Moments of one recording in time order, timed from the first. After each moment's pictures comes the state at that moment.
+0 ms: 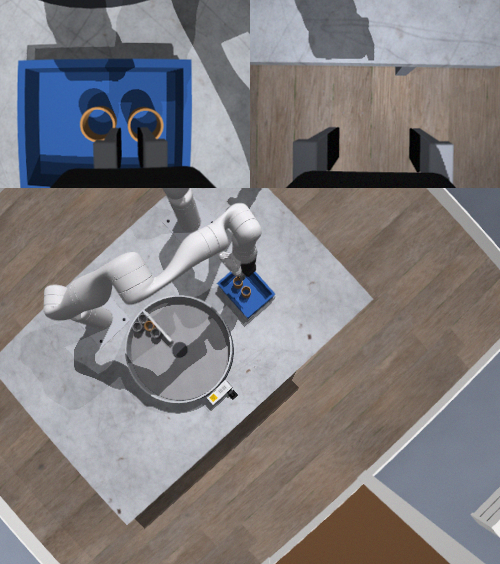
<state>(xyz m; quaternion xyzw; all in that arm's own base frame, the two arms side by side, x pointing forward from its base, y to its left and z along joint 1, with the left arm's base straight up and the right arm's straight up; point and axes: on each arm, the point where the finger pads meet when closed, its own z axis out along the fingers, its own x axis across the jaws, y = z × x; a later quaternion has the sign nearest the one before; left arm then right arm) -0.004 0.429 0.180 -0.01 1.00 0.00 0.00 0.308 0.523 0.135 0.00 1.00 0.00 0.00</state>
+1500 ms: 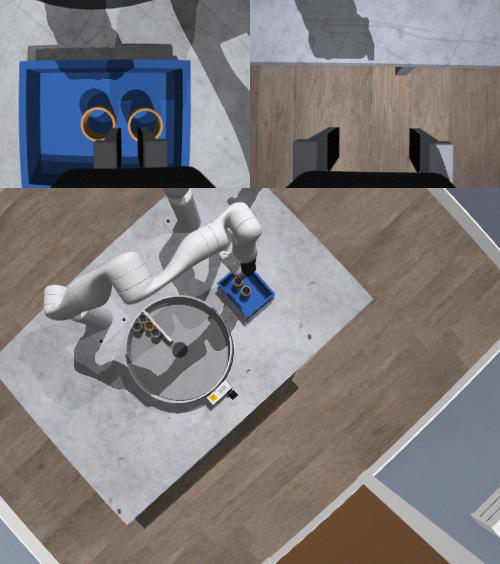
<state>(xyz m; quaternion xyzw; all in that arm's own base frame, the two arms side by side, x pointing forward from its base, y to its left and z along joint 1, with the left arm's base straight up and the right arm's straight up) -0.004 0.429 0.180 -0.01 1.00 0.00 0.00 0.308 0.523 0.138 0.00 1.00 0.00 0.00</state>
